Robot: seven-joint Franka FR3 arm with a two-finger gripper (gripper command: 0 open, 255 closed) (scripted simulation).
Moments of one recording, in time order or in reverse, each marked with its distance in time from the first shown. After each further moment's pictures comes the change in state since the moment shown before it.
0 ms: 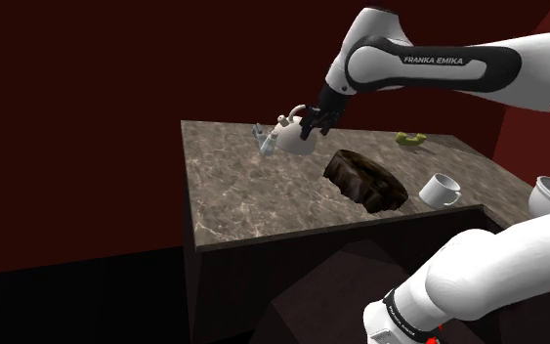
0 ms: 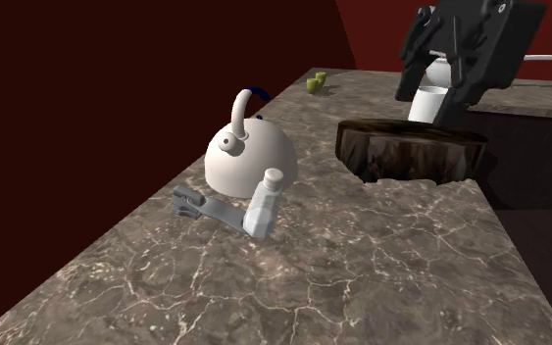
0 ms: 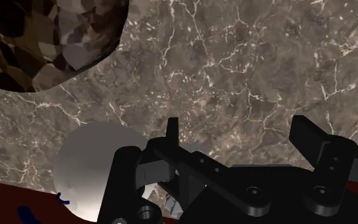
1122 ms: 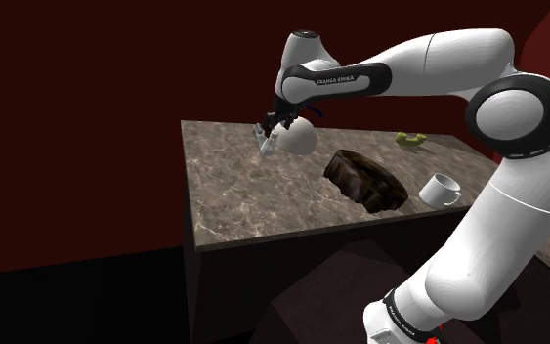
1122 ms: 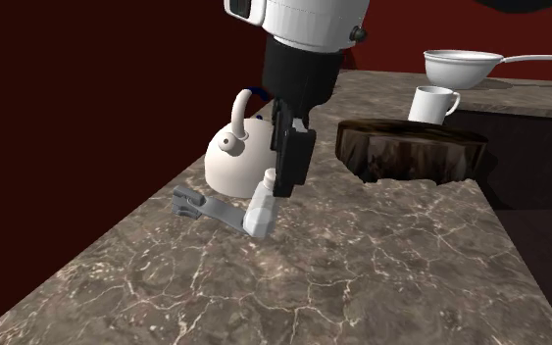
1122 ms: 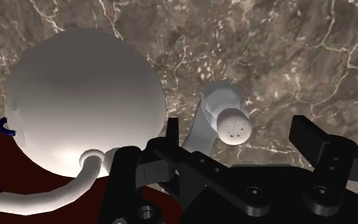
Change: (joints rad) arm 0.002 0.526 0.033 0.372 -0.230 0.158 0.089
